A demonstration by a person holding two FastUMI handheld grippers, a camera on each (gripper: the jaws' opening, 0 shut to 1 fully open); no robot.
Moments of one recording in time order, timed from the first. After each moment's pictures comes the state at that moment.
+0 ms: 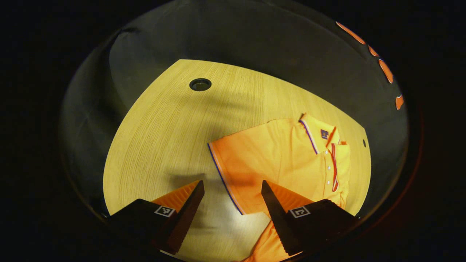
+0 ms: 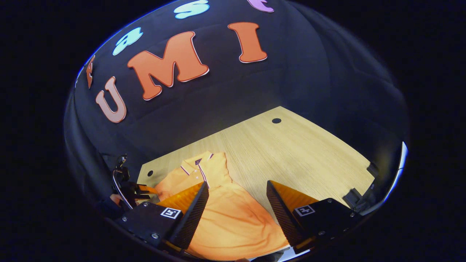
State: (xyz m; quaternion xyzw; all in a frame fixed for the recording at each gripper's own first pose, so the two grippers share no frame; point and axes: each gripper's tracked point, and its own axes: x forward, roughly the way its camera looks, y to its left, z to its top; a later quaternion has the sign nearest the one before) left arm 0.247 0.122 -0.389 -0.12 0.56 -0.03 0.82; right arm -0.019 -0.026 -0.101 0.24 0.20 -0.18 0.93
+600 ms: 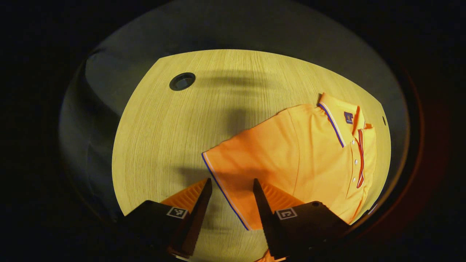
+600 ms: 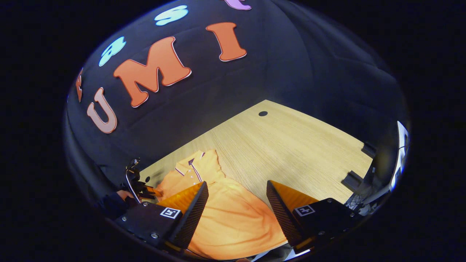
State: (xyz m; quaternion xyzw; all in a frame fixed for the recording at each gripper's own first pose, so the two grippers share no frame) left arm 0.270 0.103 -0.415 -0.01 0.61 -0.05 0.79; right arm -0.041 -0.029 -0.123 0.29 0.20 -0.22 0.91
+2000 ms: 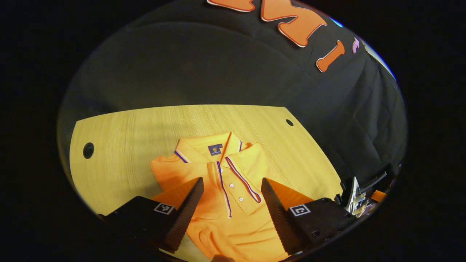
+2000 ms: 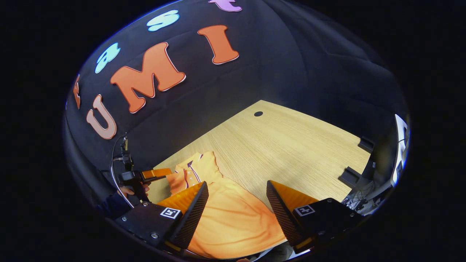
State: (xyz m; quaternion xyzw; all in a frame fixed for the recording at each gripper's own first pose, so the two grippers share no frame) left arm 0.274 -0.080 -0.273 -0.07 0.41 -0.34 0.85; right arm -0.047 -0.033 -0.108 0.29 0.19 -0.21 0.91
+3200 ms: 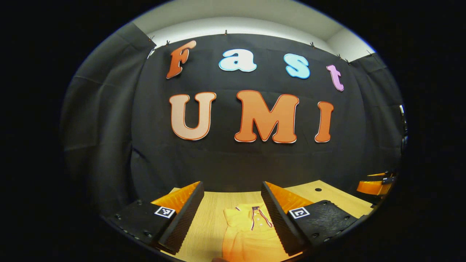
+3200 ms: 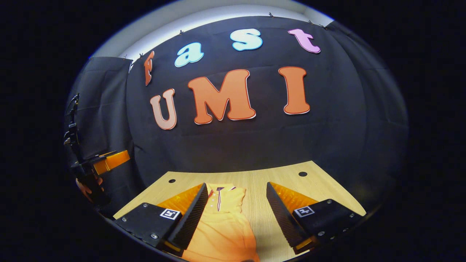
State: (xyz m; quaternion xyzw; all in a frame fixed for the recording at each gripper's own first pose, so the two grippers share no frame) left arm 0.038 0.041 -0.014 -0.05 0.01 -0.07 1.00; right arm -0.044 -0.028 -0.012 0.09 0.00 -0.02 1.00
